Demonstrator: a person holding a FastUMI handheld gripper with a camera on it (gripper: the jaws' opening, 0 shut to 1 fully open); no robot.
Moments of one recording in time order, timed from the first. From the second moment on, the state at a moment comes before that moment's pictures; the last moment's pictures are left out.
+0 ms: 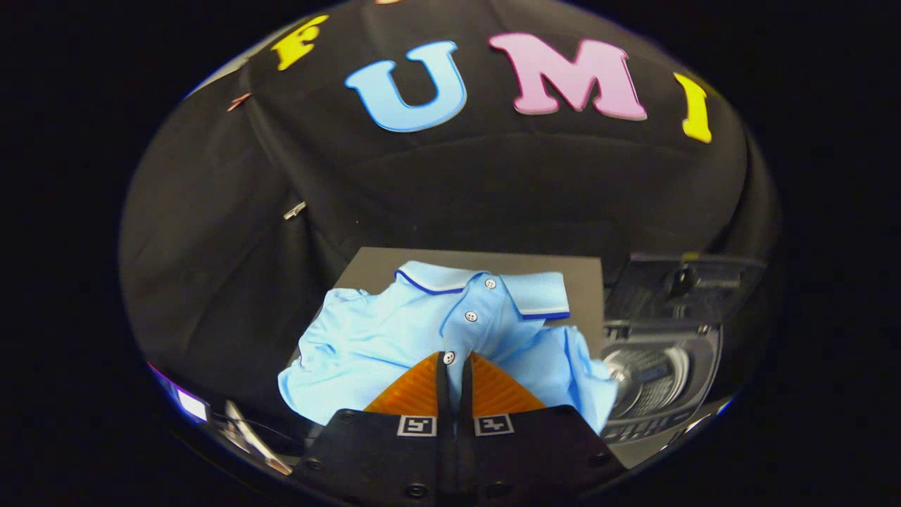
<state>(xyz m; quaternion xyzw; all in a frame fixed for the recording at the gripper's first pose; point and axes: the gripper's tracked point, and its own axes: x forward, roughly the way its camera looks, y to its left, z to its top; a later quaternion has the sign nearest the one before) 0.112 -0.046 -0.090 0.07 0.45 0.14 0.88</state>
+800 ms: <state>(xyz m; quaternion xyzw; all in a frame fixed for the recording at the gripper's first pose) 0.098 -0.233 -0.081 0.06 0.37 0.20 0.90</state>
